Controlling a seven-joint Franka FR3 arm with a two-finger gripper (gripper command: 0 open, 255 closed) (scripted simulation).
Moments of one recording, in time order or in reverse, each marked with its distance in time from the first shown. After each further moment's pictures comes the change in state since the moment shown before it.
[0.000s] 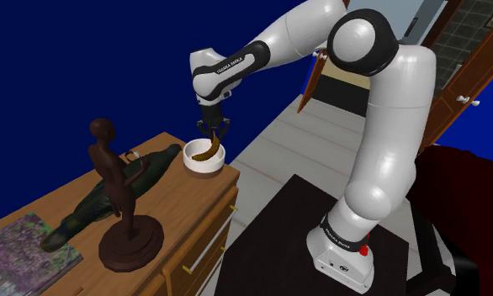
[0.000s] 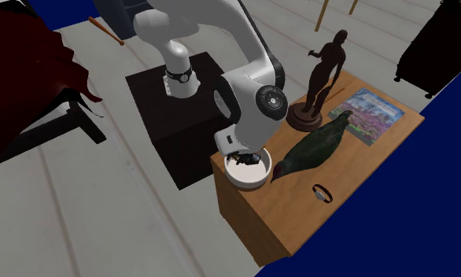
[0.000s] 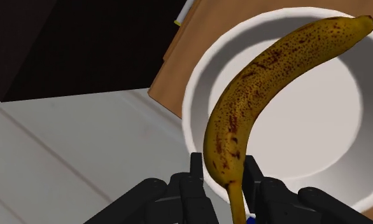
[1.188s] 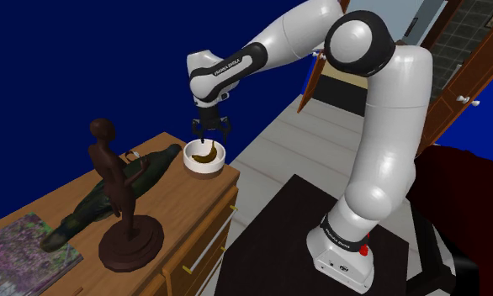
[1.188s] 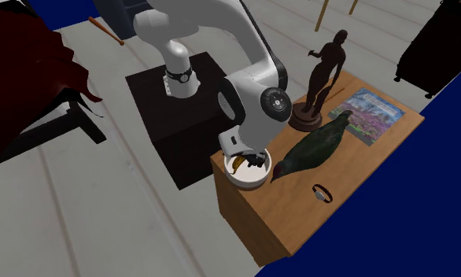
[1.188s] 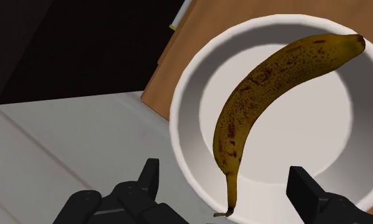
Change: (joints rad) arm 0.011 0.018 0.006 0.011 0.003 0.000 0.004
